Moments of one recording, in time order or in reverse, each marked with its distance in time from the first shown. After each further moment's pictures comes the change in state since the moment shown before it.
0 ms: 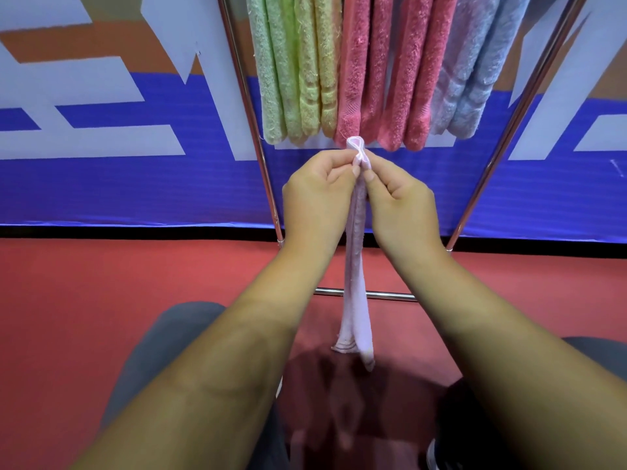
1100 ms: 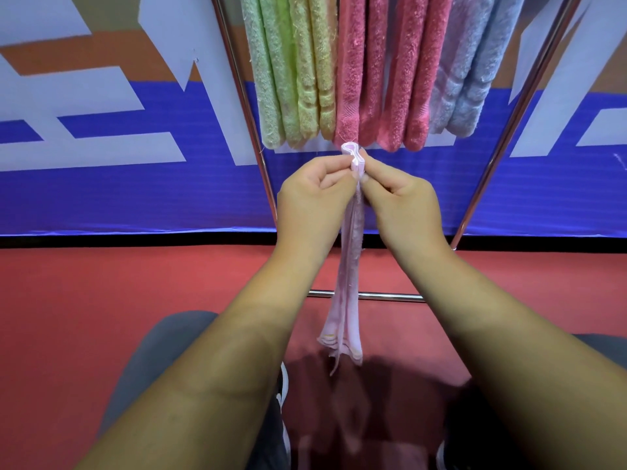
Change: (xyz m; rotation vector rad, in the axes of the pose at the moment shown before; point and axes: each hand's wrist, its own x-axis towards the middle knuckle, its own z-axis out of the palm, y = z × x) left_hand -0.005 0.001 -0.011 -0.101 -0.075 -0.044; right_hand 0.007 0.002 -0.001 0.091 -0.032 0.039
